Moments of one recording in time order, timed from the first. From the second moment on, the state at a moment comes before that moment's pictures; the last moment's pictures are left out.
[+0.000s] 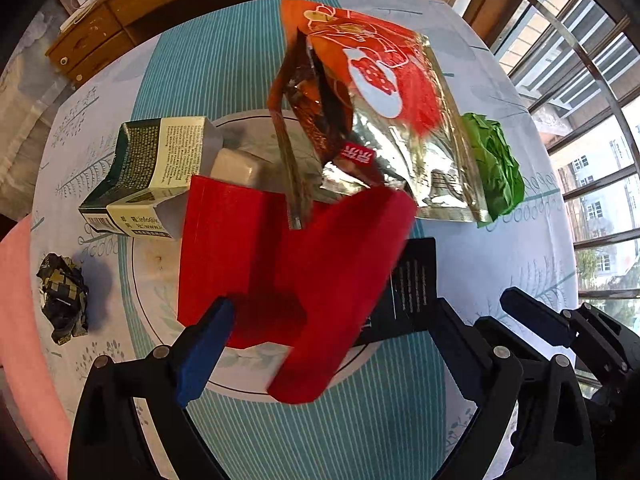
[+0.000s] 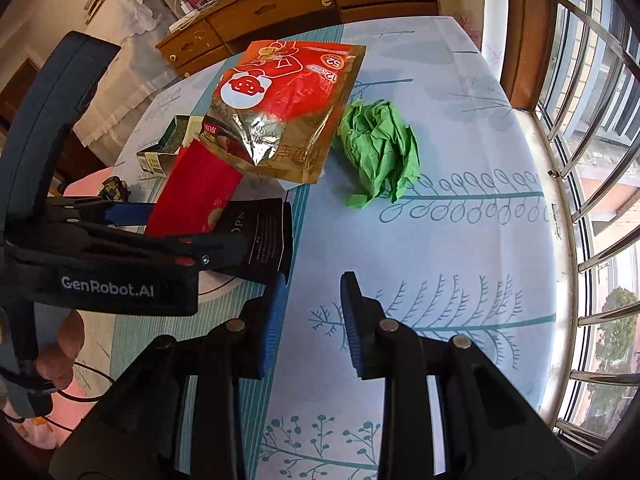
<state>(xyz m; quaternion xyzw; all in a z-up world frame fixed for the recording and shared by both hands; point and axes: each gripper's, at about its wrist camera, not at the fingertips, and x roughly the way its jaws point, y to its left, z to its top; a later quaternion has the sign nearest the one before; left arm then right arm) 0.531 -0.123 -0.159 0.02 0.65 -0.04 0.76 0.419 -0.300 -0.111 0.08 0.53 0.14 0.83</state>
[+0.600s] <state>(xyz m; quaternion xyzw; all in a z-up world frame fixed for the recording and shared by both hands) 0.522 -0.081 -0.165 -0.08 0.63 -0.01 0.77 0.454 -0.278 -0.120 0.11 0.55 0.19 0.81</state>
